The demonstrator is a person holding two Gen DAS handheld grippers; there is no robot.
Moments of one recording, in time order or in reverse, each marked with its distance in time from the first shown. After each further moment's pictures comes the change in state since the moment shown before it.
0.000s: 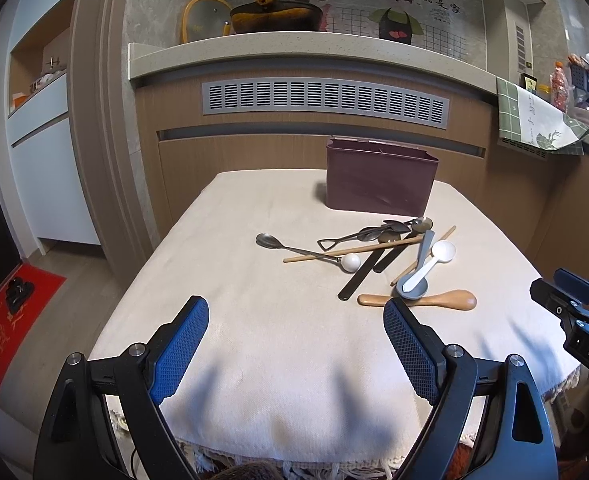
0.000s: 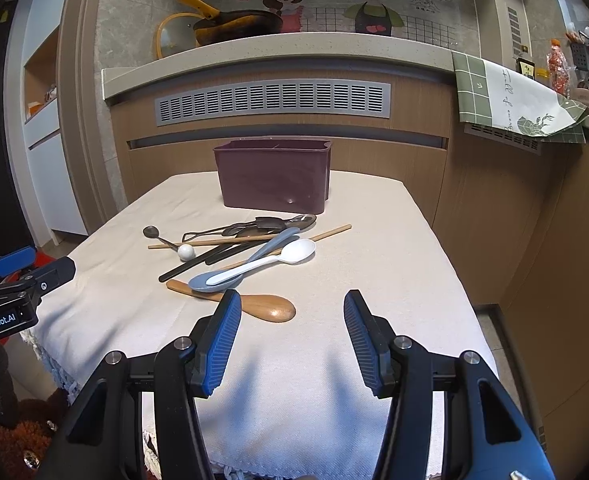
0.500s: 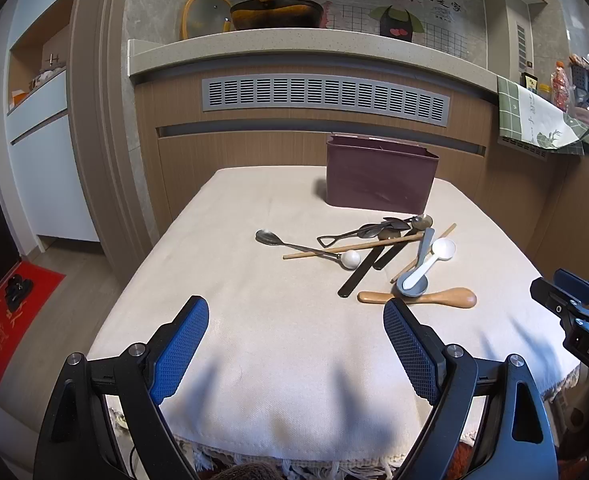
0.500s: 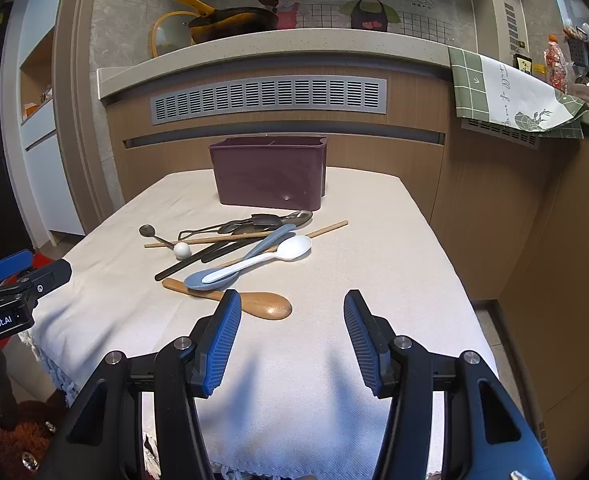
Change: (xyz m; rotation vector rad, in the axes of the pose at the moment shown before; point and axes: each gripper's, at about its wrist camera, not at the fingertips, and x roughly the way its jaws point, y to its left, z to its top) left arm -0.001 -0.001 -0.002 0.000 0.007 -0.002; right arm 0.001 0.000 0.000 0.010 0.010 -0.008
